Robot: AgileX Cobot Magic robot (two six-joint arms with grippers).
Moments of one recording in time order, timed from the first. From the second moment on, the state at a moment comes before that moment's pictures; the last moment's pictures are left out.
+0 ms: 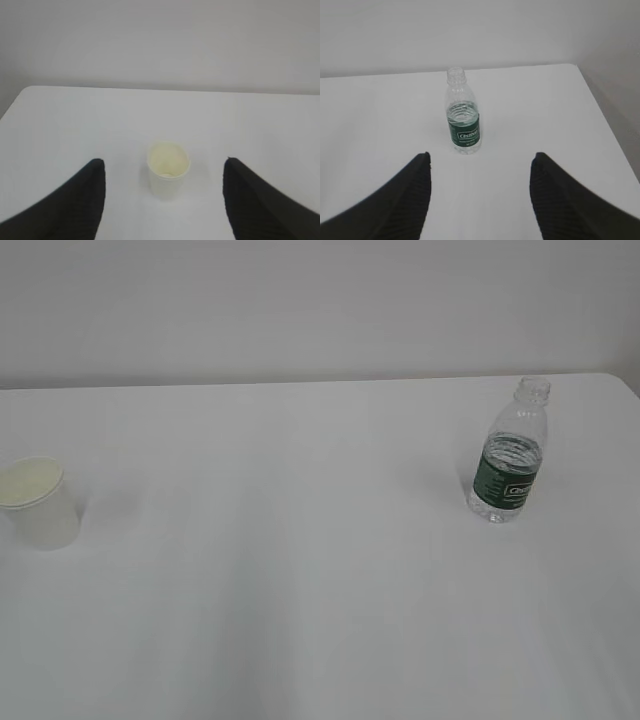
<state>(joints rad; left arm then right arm) -0.02 0.42 -0.55 0.06 0.49 -0.16 0.05 0.21 -0.52 0.01 0.70 0.04</state>
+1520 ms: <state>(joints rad) -0.02 0.86 -0.55 0.04 0.01 -0.16 0.05 0.82 -0.52 -0.03 -0.04 0.03</state>
